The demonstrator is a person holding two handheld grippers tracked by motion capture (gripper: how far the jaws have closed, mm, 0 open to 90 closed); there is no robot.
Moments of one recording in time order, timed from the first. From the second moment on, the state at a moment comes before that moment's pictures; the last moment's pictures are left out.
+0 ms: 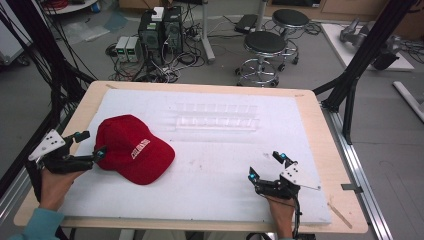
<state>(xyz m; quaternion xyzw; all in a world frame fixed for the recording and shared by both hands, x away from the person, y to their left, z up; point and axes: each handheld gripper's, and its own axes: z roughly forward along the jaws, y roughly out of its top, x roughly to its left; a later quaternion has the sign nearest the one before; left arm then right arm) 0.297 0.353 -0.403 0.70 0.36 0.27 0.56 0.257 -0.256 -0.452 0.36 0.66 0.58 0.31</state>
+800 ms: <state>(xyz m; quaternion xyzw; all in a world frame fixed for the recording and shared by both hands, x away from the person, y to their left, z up) 0.345 0.358 -0.416 0.77 0.39 0.18 0.47 0.257 -0.256 -0.452 0.36 0.66 0.58 0.31</state>
